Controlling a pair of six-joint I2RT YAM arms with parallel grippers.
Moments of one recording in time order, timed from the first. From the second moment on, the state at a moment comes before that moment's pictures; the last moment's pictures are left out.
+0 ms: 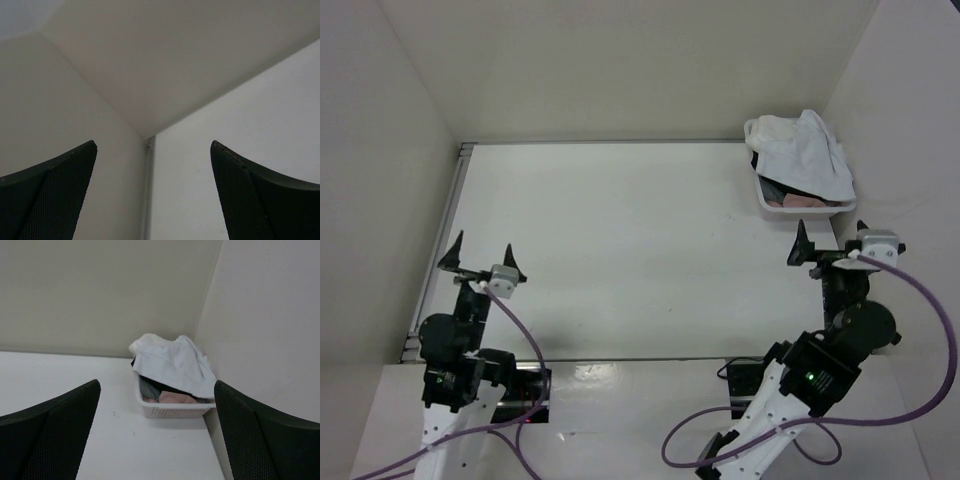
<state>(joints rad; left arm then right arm) -0.12 0.01 0.34 -0.08 0.02 0.63 -0.74 0.24 0.99 -0.41 -0.59 0.00</state>
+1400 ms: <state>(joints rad) -0.10 1.49 1.24 -0.56 -0.13 -0.01 -0.27 1.52 1.34 -0.55 -0.14 -0.12</state>
